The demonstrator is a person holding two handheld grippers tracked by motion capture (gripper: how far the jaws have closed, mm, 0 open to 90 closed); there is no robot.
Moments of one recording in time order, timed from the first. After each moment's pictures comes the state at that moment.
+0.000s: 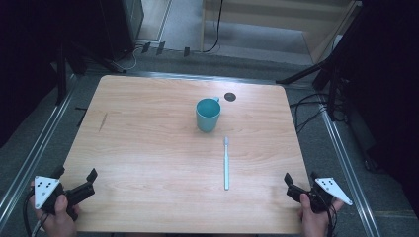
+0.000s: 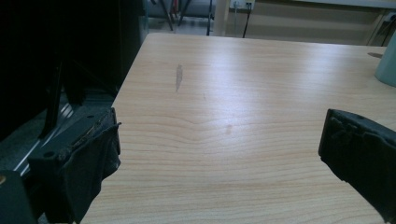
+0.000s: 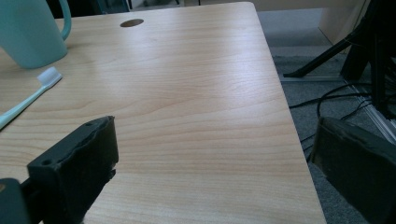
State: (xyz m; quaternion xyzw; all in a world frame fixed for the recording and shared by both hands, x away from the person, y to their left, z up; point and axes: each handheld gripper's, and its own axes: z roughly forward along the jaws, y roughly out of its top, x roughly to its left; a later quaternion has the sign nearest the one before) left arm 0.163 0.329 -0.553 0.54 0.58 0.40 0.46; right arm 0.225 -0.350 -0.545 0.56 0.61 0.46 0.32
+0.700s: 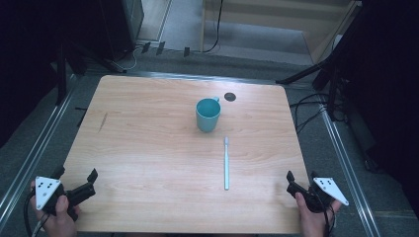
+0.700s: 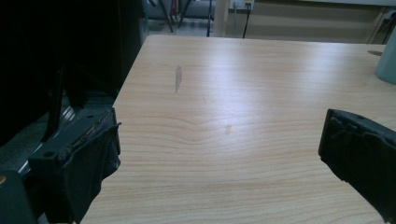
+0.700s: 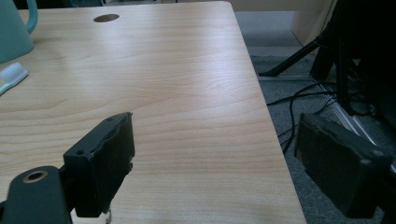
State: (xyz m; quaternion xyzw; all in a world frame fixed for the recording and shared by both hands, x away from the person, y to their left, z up) left arm 0.162 0.327 -0.553 0.55 0.57 0.40 0.46; right arm 0.225 -0.344 -0.545 0.58 0.60 0.42 0.36
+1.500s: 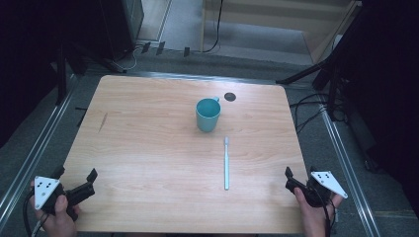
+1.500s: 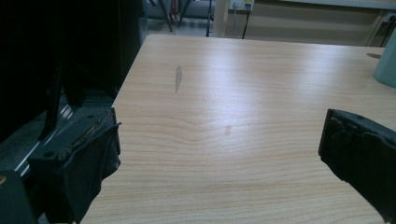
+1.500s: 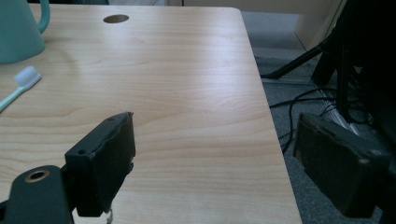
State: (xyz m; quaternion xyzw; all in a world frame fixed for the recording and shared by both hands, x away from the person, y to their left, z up) left arm 0.162 0.329 -0.553 0.54 0.57 0.40 0.46; right arm 0.233 -0.333 -0.522 0.56 0.62 0.40 0.36
